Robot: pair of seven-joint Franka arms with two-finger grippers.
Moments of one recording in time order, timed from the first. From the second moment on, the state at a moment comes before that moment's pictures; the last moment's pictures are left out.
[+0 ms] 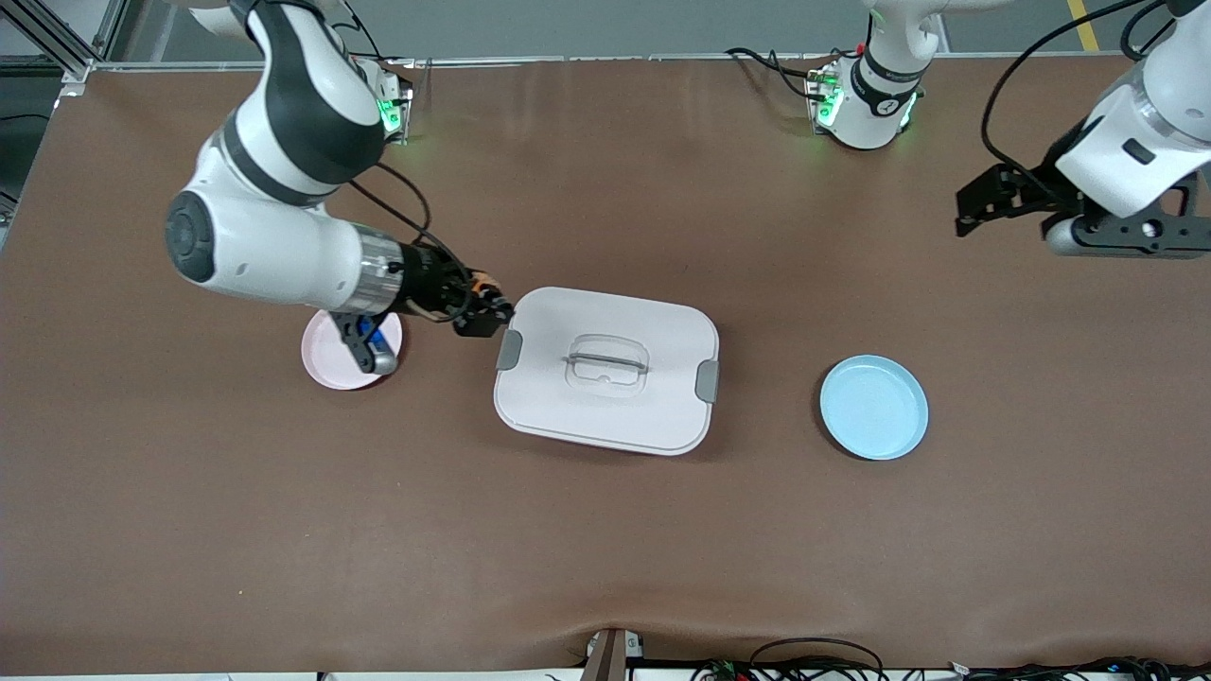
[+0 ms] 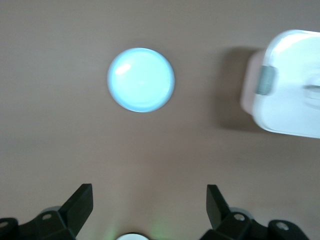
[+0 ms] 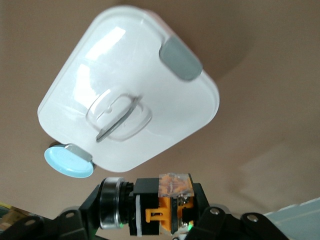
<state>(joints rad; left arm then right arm) 0.01 0.03 -0.19 -1.50 -0.11 1.46 -0.14 0.43 0.33 0.00 -1.52 0.64 1.83 1.21</state>
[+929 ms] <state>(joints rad) -0.01 0.04 -0.31 -1.54 -0.34 1.67 -0.14 0.61 0.53 -0.01 -1.23 0.88 2.09 1.74</state>
